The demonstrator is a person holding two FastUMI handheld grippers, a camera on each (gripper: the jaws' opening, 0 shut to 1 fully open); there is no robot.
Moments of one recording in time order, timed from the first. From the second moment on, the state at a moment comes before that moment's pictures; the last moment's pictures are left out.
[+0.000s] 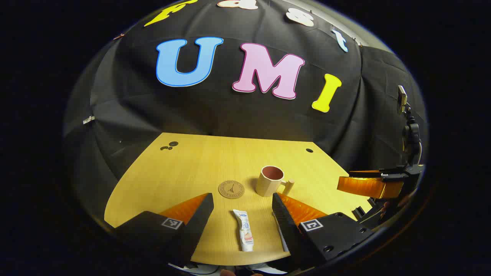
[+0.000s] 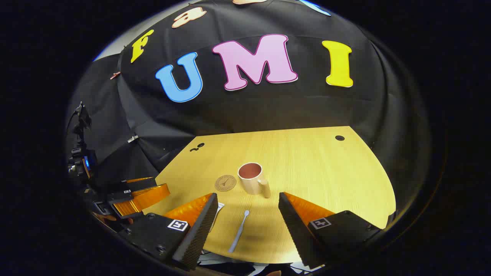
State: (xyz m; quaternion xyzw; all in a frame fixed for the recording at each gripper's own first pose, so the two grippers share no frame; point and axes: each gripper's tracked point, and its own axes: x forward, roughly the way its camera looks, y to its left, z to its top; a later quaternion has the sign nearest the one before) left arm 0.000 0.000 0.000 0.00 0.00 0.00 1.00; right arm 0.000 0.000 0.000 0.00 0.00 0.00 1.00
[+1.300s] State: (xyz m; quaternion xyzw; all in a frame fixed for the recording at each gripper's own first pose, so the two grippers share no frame) left arm 0.076 -0.014 -0.104 0.05 0.13 0.04 0.99; right arm -0.016 -0.020 -0.038 0.00 0.05 -0.01 1.00
